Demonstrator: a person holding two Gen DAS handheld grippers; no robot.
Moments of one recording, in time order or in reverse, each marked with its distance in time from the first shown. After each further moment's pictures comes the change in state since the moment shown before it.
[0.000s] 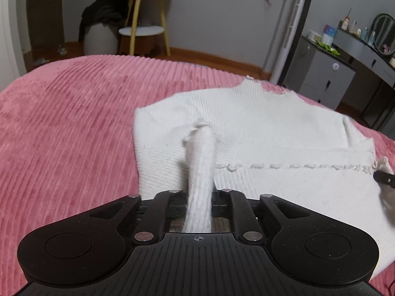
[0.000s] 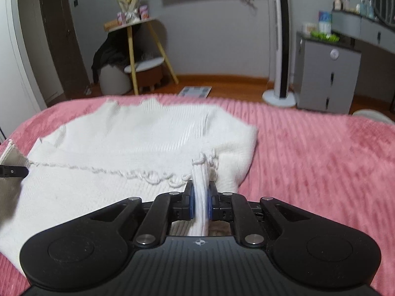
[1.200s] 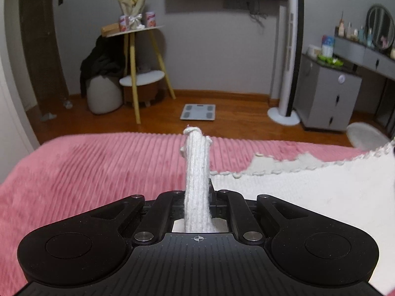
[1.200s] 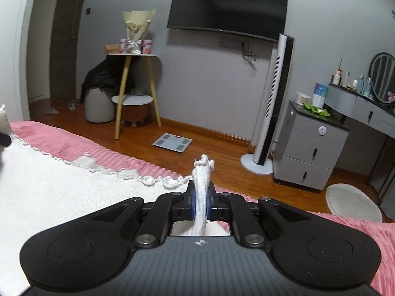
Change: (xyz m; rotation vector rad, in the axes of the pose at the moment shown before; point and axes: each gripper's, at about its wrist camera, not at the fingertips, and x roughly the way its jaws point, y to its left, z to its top) left arm 0.023 -0.025 0.105 0.178 -0.151 0.111; right arm 0.014 0.034 0.084 -0.215 -0.247 -0.174
